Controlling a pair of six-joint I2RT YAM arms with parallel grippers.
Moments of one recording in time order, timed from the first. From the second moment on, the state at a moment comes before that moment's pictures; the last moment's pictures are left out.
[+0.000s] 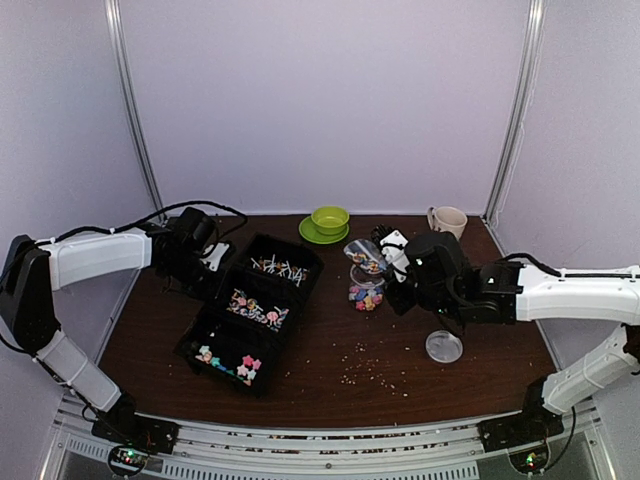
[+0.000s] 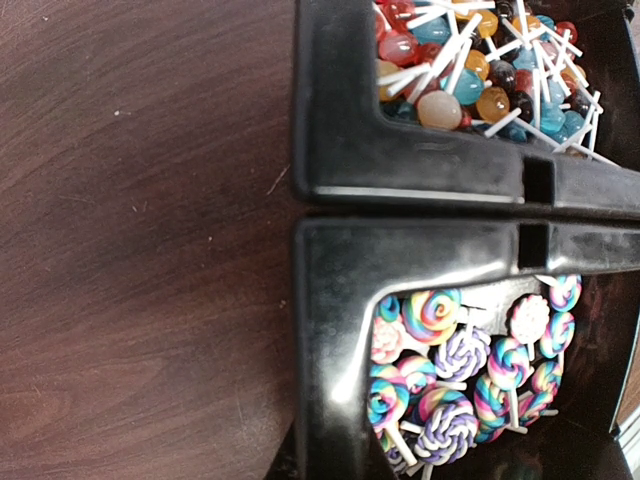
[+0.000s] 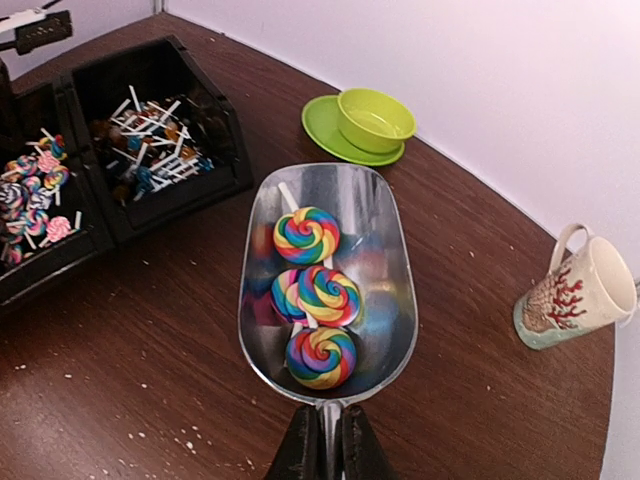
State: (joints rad) left arm -0.47 1.53 1.06 -0.65 0.13 -0.19; right arm 1.00 1.32 0.93 -0.19 0.51 0.04
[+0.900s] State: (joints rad) left arm -0.47 1.53 1.06 -0.66 0.14 -0.19; right arm 0.87 1.46 1.20 -0.72 0.49 0.05
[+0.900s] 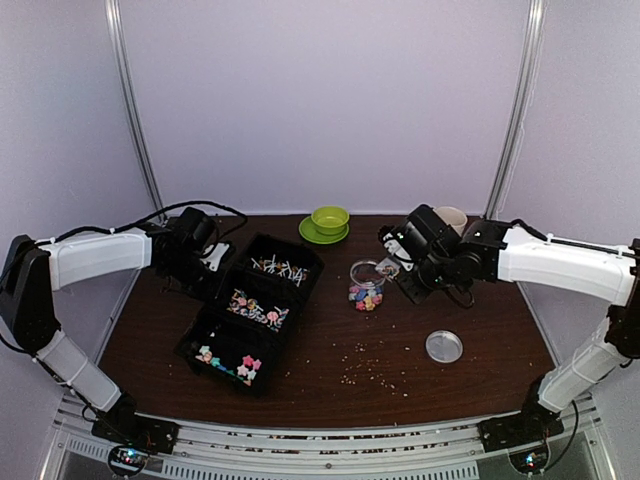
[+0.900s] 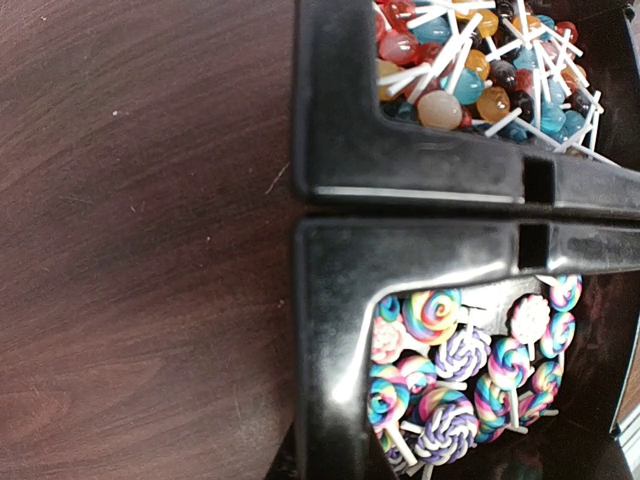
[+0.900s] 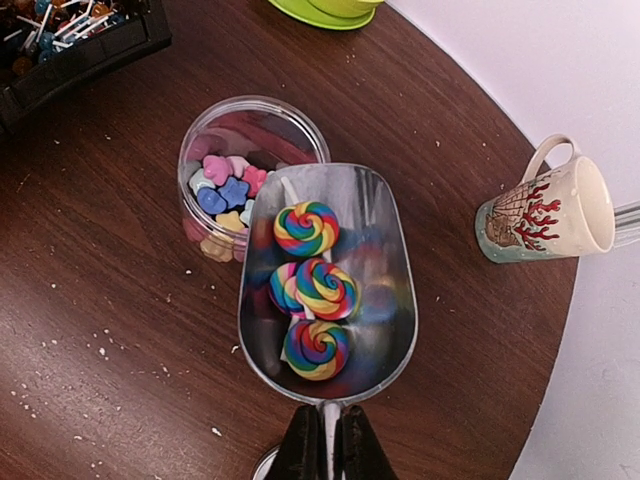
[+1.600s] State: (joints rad) left arm -0.47 1.53 1.06 -0.66 0.14 -0.19; right arm 0.88 1.56 1.38 -0.90 0.47 0.01
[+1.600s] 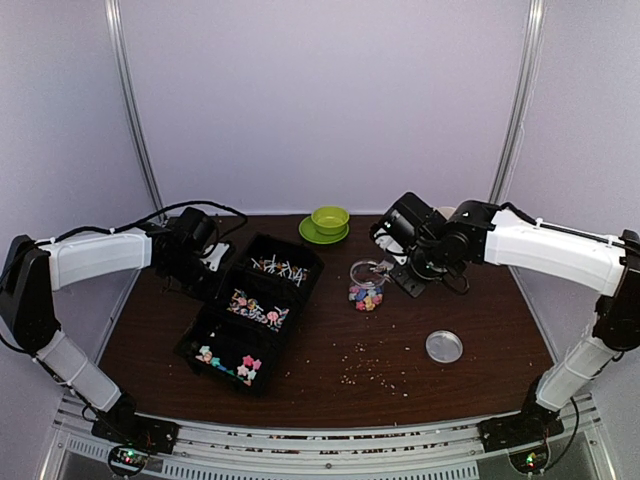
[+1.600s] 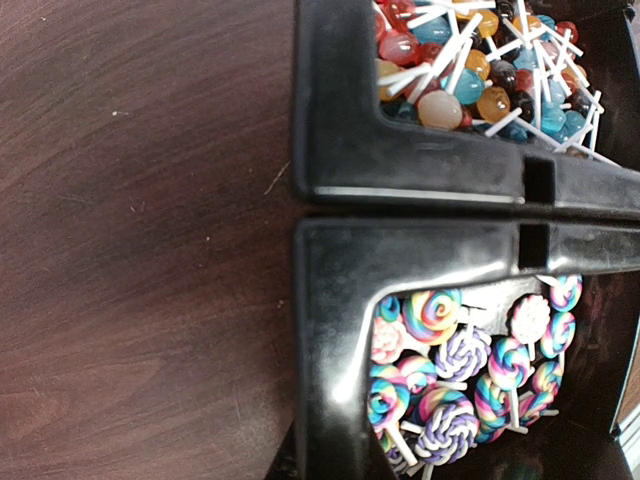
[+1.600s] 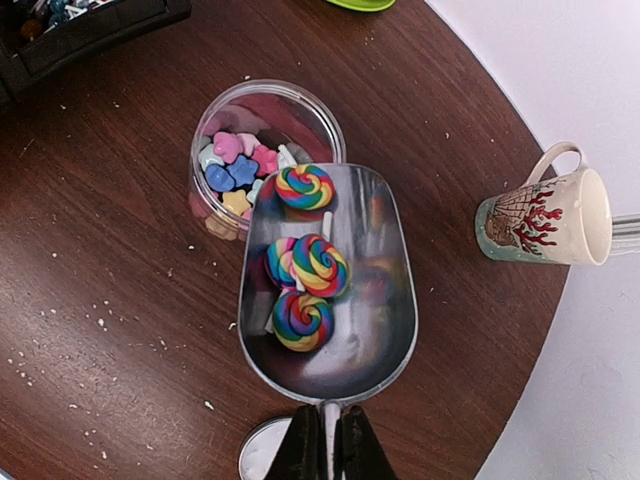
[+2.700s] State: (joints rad) left arm -0.47 1.53 1.06 -0.66 0.14 -0.19; right arm 0.95 1.73 1.65 -1.18 0.55 -0.04
